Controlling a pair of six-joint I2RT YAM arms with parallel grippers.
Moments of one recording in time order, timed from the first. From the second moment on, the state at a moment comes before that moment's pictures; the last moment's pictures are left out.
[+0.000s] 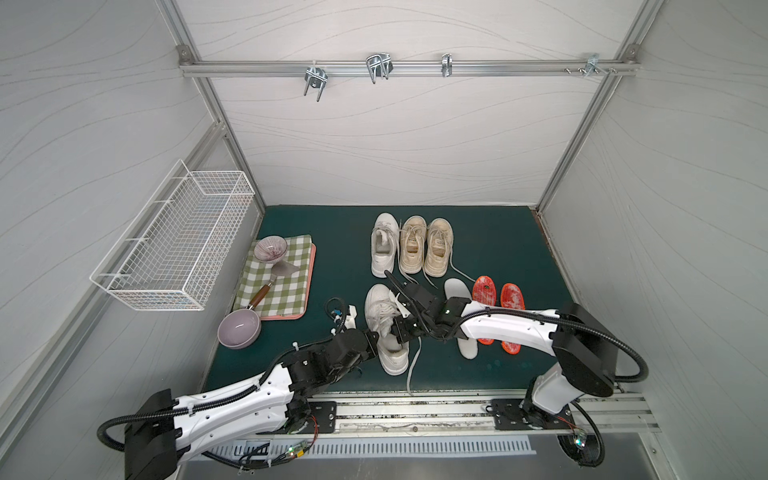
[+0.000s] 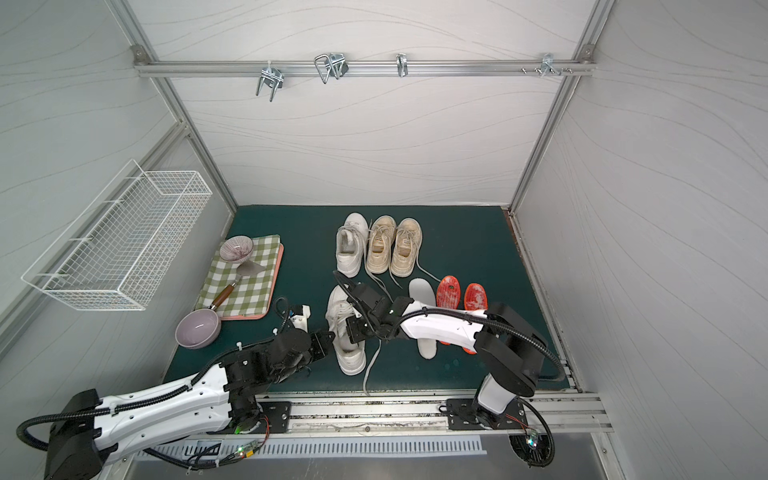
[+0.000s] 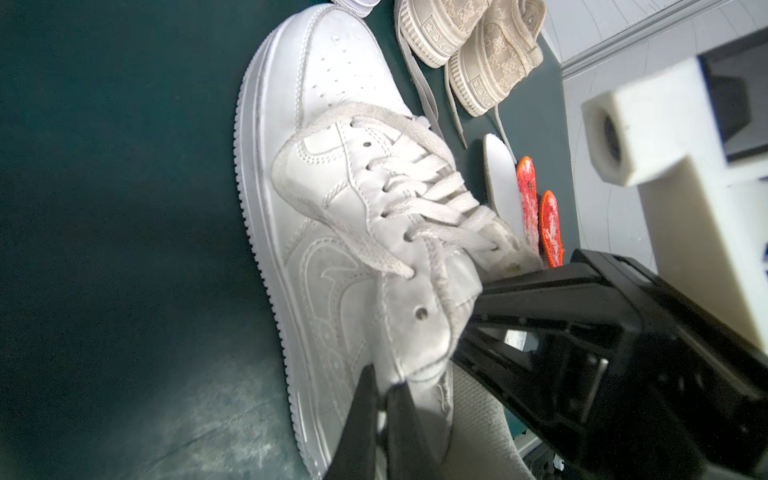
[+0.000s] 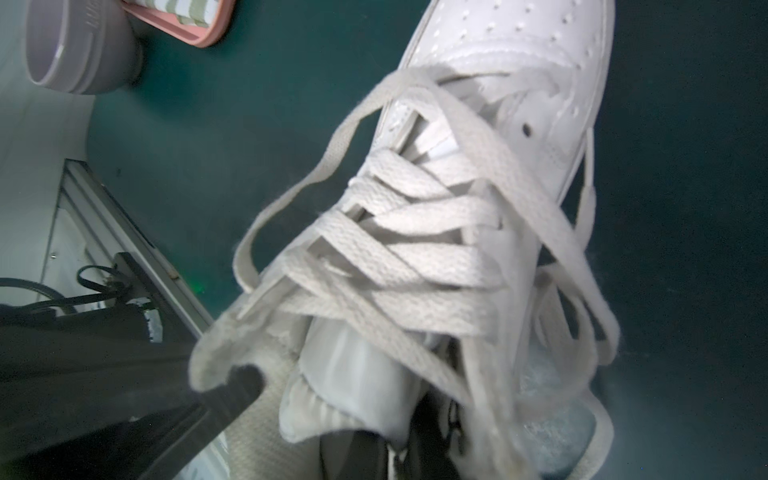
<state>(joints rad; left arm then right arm) -1.01 0.78 0.33 -0.25 -0.31 -1.21 1.07 1.60 0.98 -0.29 -0.16 0.61</state>
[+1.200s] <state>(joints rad) -1.02 0.75 0.36 -0.24 -0.30 -1.10 0.95 1.36 0.77 -0.08 -0.37 0.73</state>
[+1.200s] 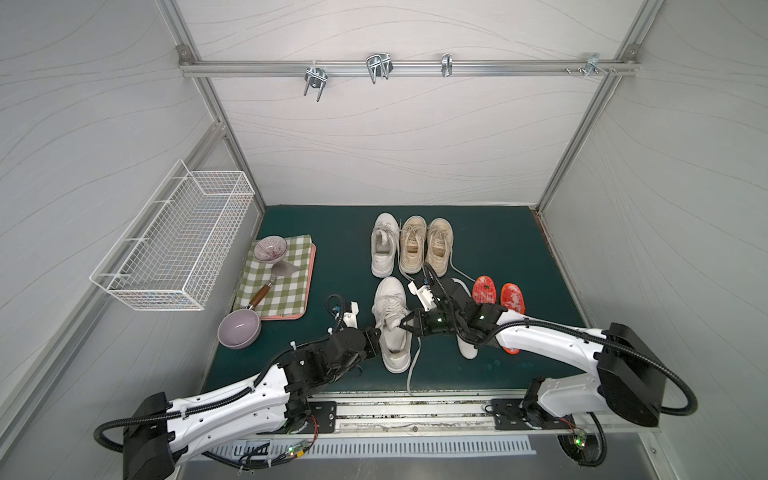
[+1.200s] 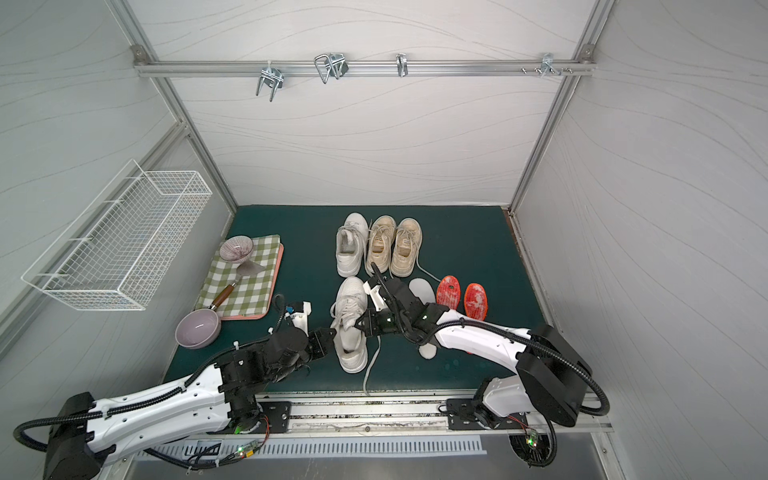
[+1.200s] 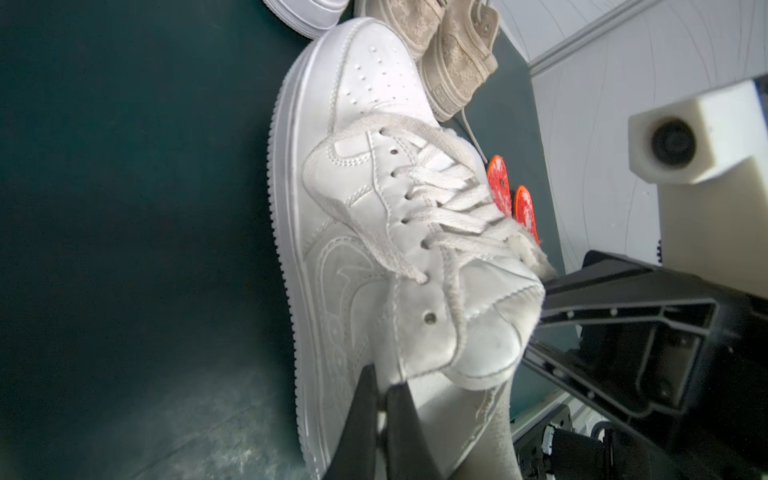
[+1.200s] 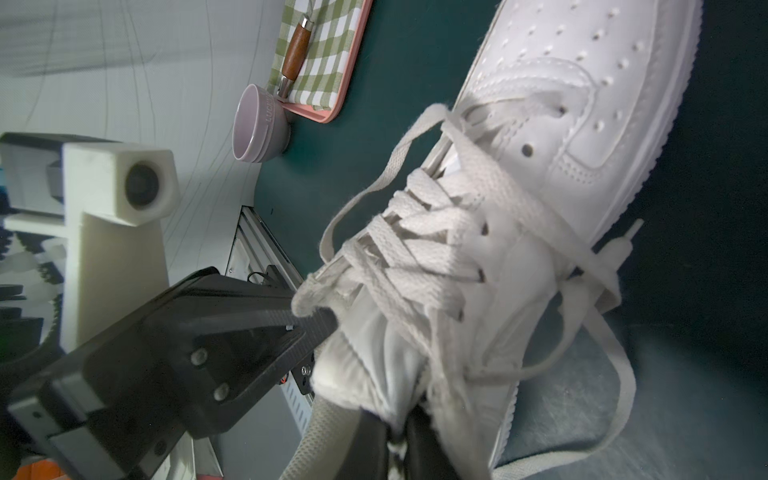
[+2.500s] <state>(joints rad) -0.99 1.10 0.53 -0.24 -0.27 -0.70 1.00 1.46 0.88 -0.26 -0.28 0.66</state>
